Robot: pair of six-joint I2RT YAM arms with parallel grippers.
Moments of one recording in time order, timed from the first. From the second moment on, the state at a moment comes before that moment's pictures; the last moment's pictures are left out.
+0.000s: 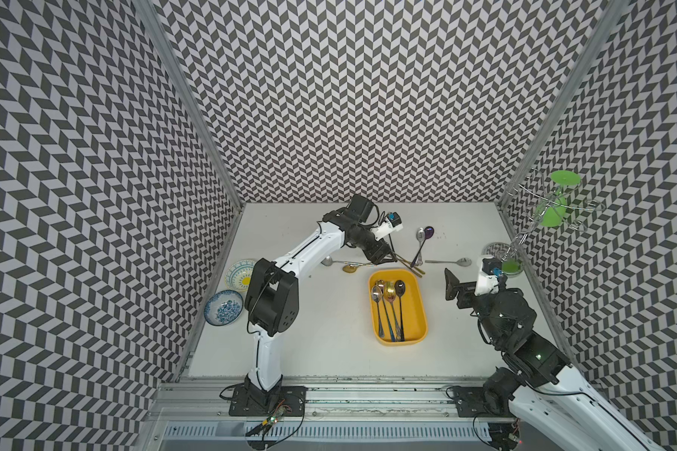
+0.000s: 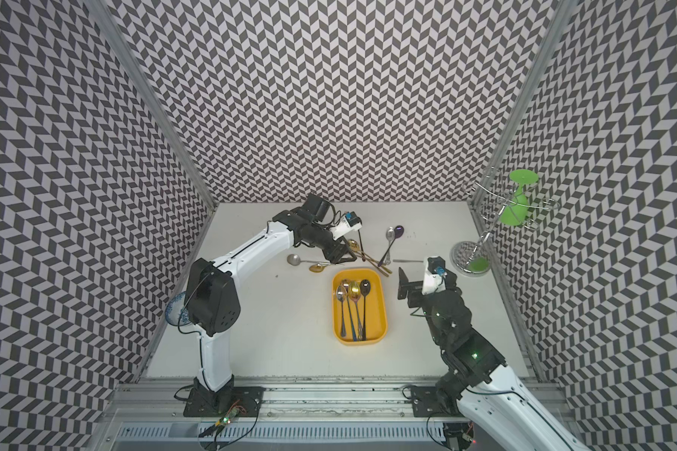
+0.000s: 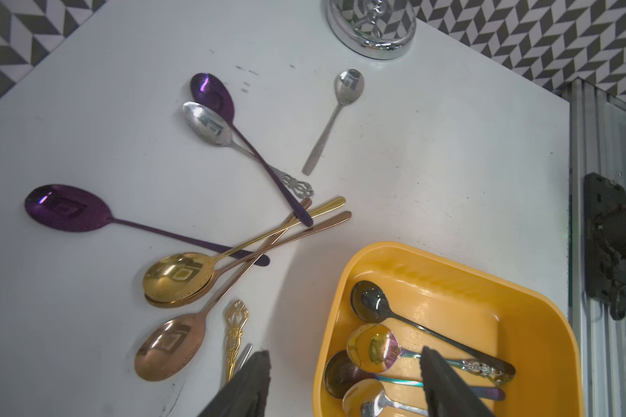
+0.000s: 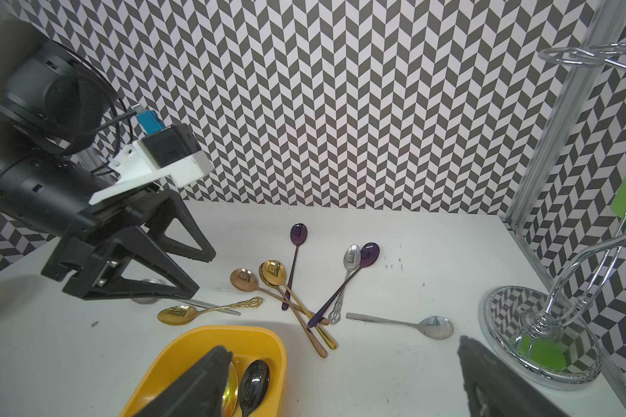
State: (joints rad) left arm -0.55 2.01 1.81 -0.77 0.57 0.41; right arm 0.60 0.54 0.53 -0.18 0.47 0.10
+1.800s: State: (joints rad) left arm -0.32 2.48 2.06 -0.75 0.74 0.09; right arm 0.59 0.55 0.52 -0.18 0.46 0.10
